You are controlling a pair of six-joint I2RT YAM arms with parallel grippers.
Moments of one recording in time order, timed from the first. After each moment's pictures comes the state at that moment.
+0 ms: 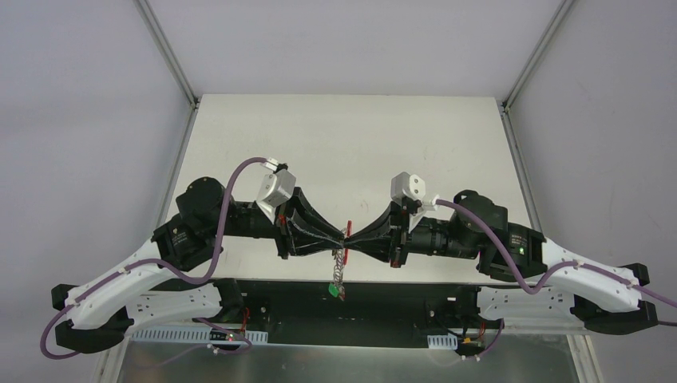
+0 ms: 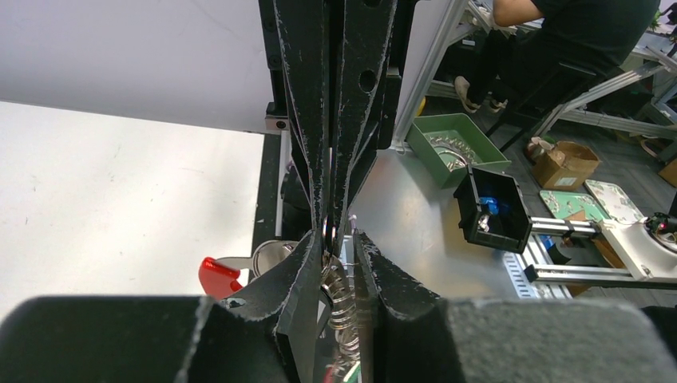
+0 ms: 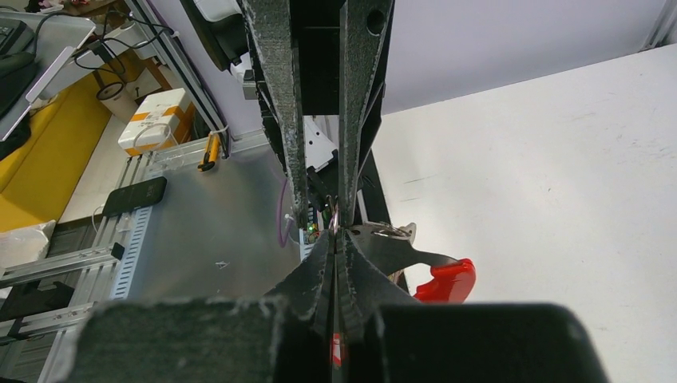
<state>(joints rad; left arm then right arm) -1.07 0.79 1.10 -0.17 0.55 -0.30 1.37 0.86 1.18 -0.33 -0.11 0.20</state>
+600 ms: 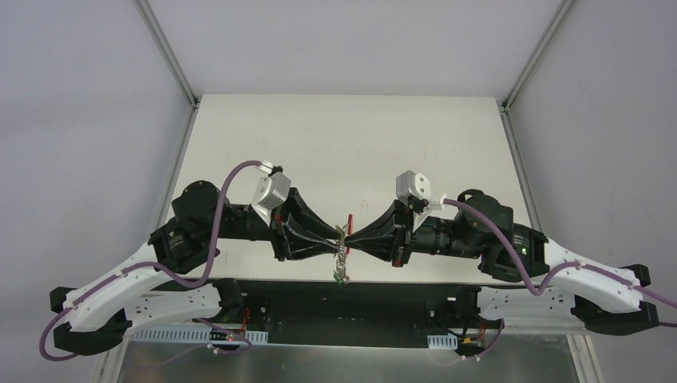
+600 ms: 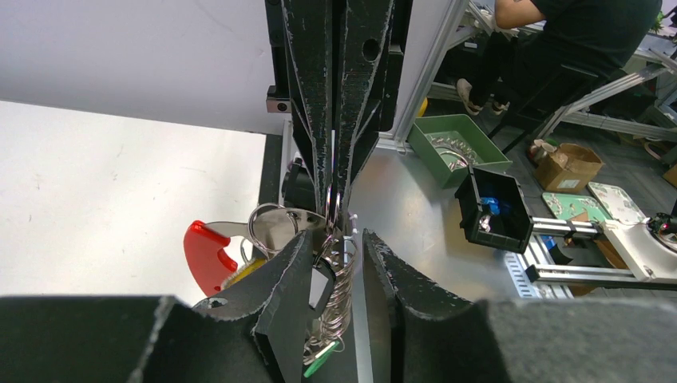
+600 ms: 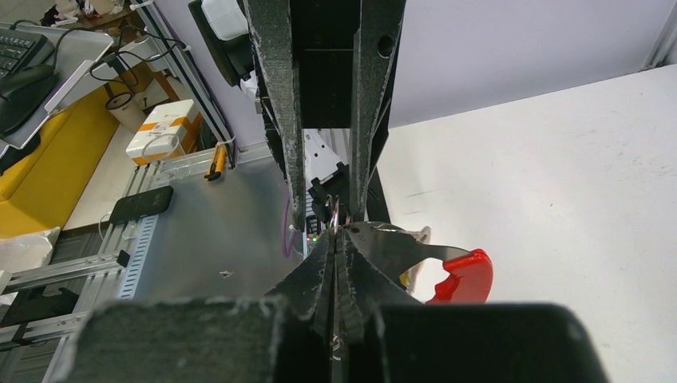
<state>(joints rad) -1.07 0.76 1.08 -0.18 0.54 -0.30 1.37 0.86 1.18 -0.30 -0.12 0.20</state>
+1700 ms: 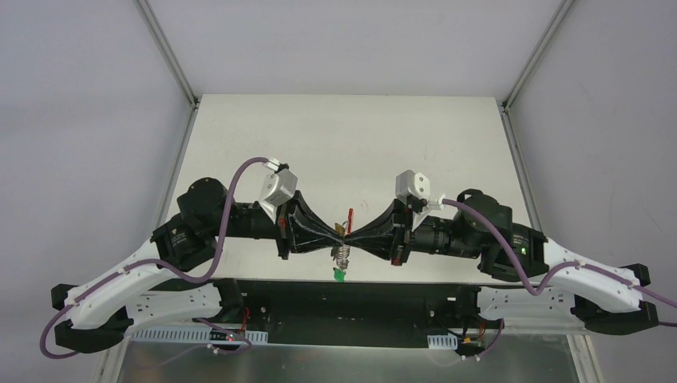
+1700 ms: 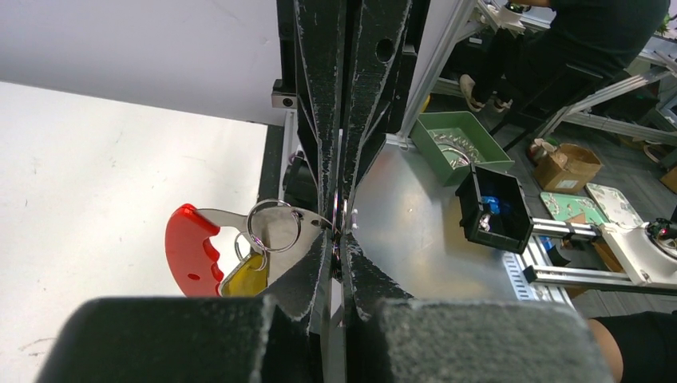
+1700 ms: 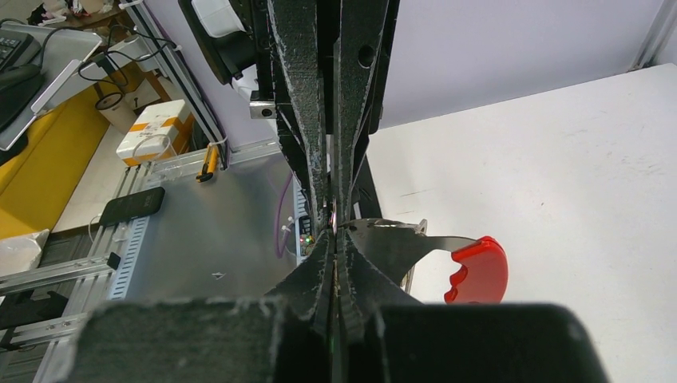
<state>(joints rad) -1.07 0.78 1.10 -0.20 0.52 -0.30 1.37 0.86 1.18 -0.30 -0.11 0.19</state>
